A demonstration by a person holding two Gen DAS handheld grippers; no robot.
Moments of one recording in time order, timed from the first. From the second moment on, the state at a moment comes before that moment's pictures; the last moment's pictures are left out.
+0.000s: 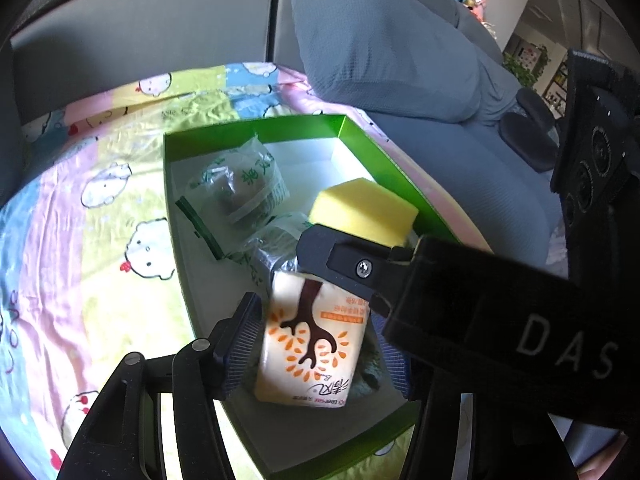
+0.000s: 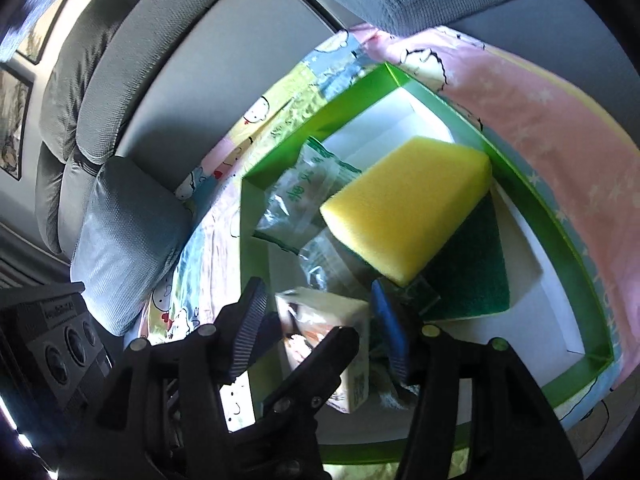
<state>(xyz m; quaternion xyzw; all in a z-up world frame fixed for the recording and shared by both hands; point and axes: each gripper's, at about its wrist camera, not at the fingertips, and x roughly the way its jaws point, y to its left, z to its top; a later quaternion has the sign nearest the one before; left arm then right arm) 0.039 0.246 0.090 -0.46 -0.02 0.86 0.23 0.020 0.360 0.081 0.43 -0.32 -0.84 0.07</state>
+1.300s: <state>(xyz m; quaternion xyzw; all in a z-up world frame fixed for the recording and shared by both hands) 0.087 0.172 0.166 -0.33 0.01 0.91 0.24 0.101 0.318 0.183 0.27 -0.22 -0.94 0.02</state>
